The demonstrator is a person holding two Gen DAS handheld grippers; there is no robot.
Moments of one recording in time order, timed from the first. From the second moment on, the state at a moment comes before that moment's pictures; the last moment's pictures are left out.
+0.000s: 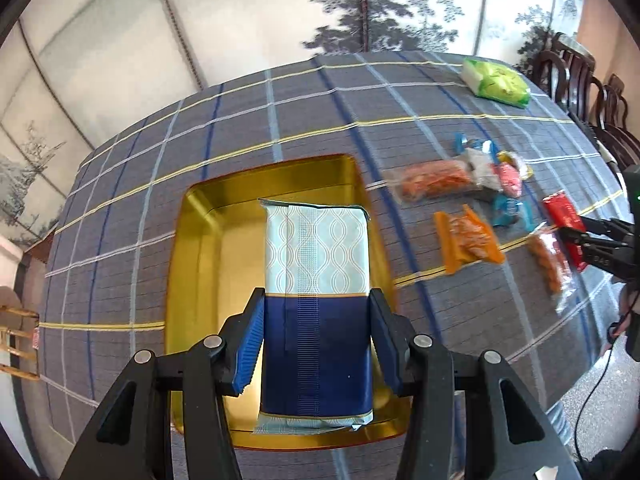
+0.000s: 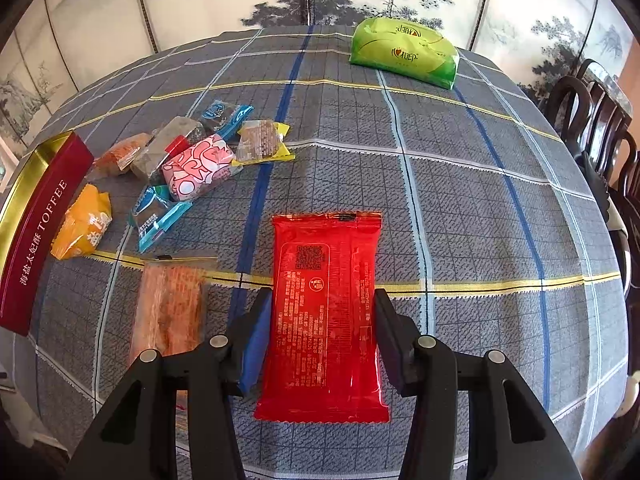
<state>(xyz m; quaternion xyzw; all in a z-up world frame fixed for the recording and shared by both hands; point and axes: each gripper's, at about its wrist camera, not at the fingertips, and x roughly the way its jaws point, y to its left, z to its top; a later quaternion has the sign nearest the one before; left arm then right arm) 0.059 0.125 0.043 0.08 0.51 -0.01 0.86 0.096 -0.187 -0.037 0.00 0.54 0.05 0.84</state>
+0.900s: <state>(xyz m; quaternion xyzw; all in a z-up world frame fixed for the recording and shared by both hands) 0.051 0.197 -0.025 0.07 0.56 0.03 0.82 0.100 -0.182 -0.035 0.03 0.55 -0.01 0.84</state>
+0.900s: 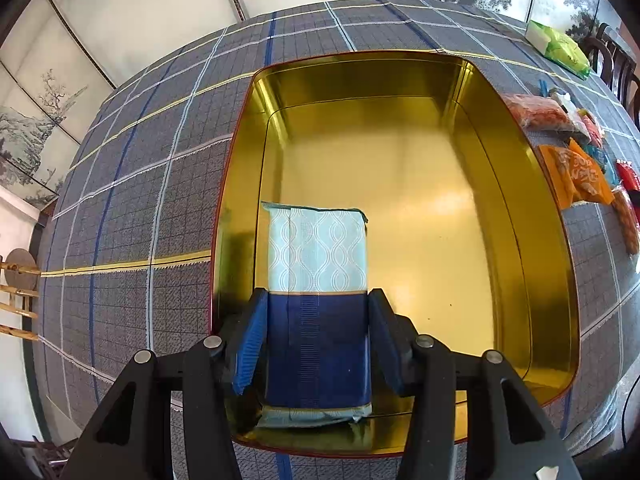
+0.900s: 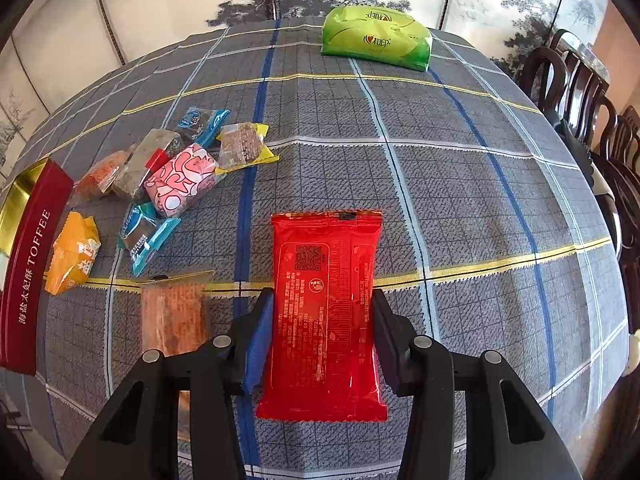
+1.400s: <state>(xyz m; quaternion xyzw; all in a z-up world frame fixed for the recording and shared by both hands) 0.031 0.196 0.011 0.01 0.51 -0.01 0.86 0.088 -0.180 -0.008 0.10 0.51 -0.01 0.85</state>
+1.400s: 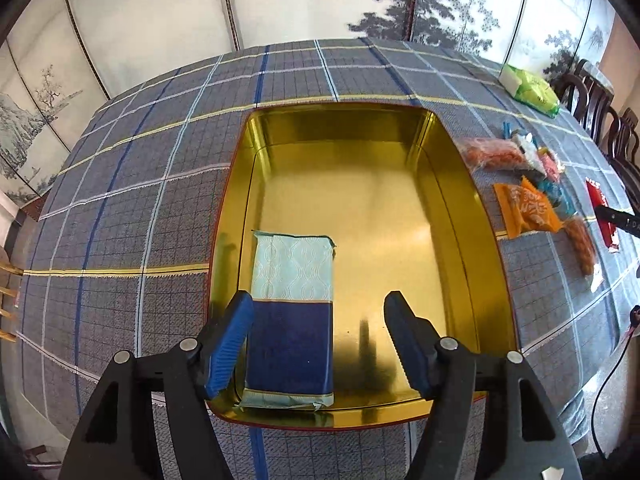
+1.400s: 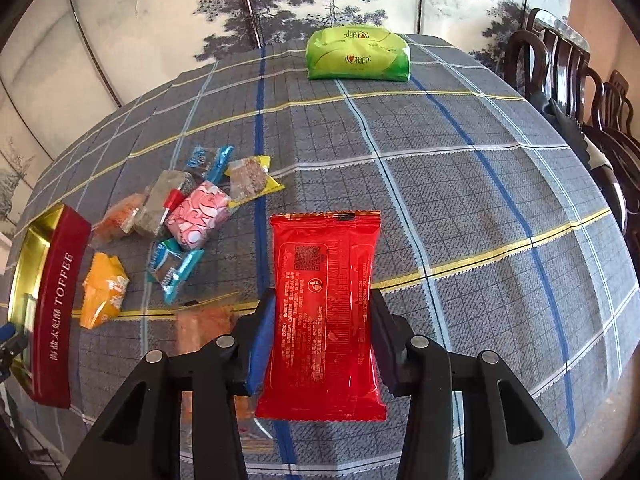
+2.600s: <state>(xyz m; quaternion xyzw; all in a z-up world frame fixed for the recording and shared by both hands) -0.017 0.301 0.025 -0.14 0.49 0.12 0.85 0.094 0.125 0.007 0.08 0.55 0.20 0.80</state>
